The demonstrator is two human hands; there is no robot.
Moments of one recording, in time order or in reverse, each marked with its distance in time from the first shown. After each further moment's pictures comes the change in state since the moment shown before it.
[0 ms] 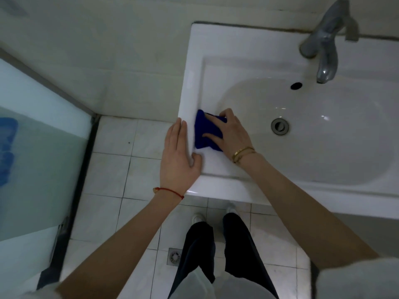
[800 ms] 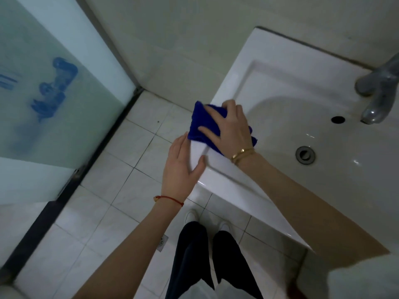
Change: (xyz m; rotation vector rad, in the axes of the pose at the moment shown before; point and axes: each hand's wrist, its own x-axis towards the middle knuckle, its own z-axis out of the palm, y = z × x) left_hand -0.057 0.015 0.011 0.012 0.216 -0.331; right_hand 0.021 -0.035 0.009 -0.105 0.174 -0.485
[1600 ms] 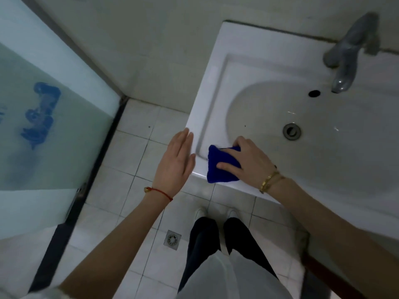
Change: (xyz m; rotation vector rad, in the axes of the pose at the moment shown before) left_hand 0.007 -0.009 -0.033 0.203 -0.232 0.333; right_hand -0.106 -0.009 -0.068 0.138 -0.462 0.203
